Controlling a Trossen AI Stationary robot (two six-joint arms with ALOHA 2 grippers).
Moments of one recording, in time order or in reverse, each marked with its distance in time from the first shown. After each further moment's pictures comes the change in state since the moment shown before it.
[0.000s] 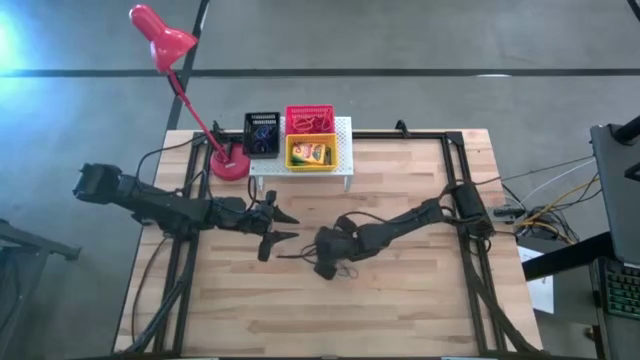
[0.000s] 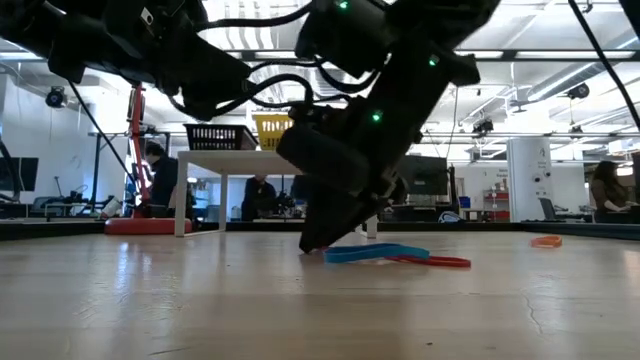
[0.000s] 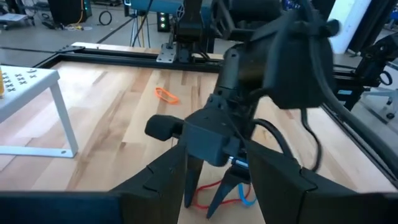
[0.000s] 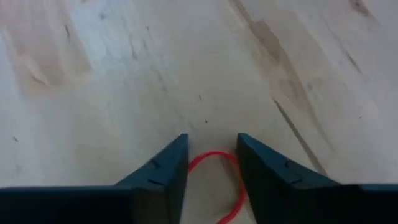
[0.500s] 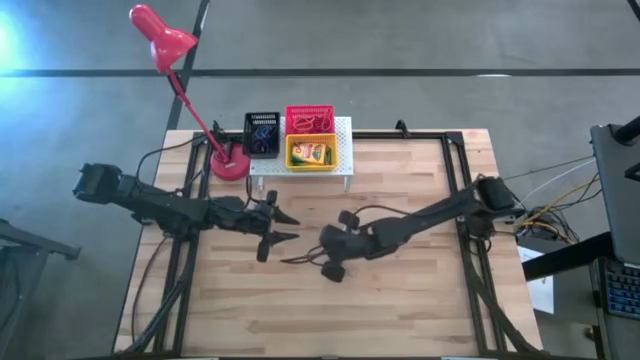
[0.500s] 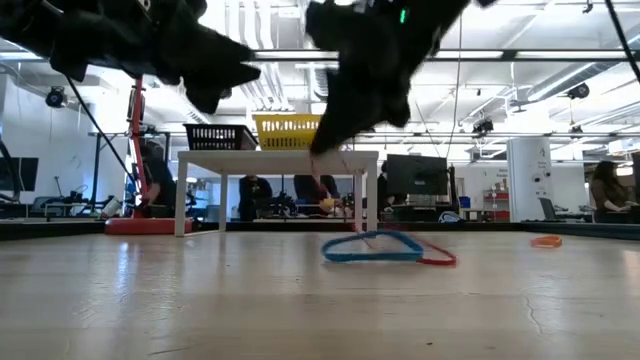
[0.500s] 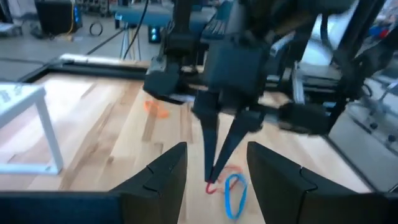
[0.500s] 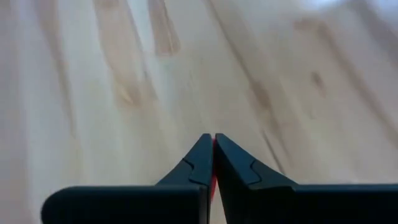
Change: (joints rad) left arm -0.002 0.000 0.000 0.050 0.031 -0.010; right arm 0.040 -0.199 0.023 -0.114 0.035 -0.125
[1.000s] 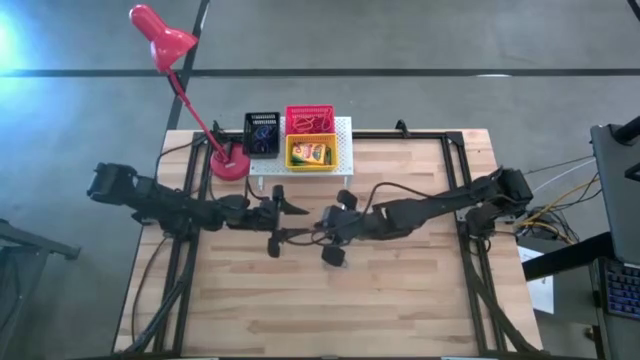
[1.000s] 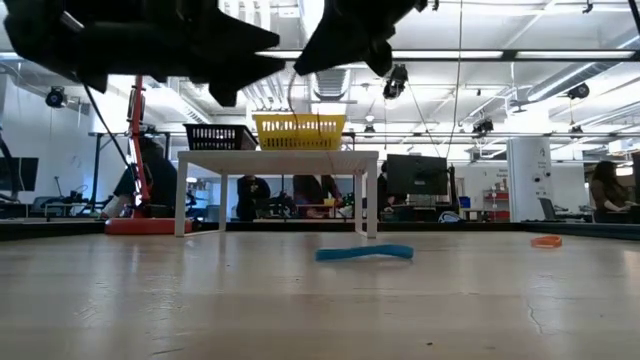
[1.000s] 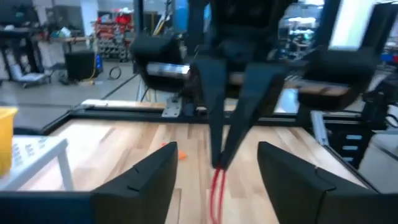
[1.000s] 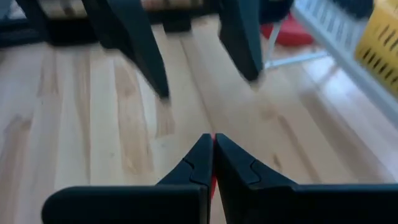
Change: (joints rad) left arm 0.025 0.155 0.005 0.325 -0.033 0.083; right arm -0.052 -0.178 0.001 0.095 0.013 -0.193
